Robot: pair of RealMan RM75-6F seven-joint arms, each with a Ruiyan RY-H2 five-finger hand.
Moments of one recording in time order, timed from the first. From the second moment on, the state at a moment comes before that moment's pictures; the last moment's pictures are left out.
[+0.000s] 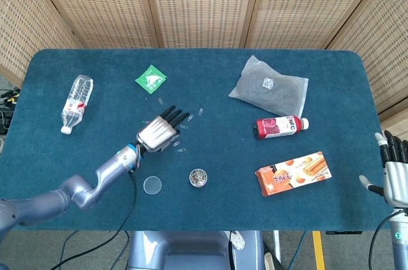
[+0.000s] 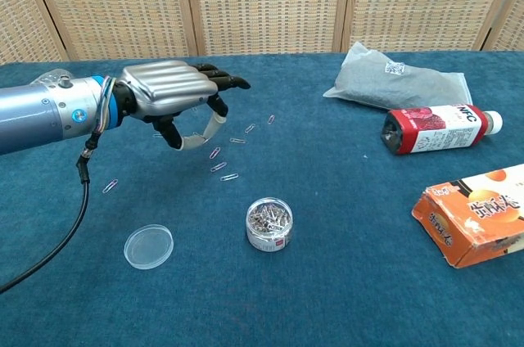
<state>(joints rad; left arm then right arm) -0.95 -1.60 -0.08 -1.18 1.50 0.83 0.22 0.11 -1.21 0.16 -1.43 -1.36 1.46 -0.05</state>
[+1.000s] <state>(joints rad) -0.99 -1.67 -0.03 -1.33 1.58 0.82 0.22 0.11 -1.21 0.16 -1.43 -1.36 1.46 -0.05</state>
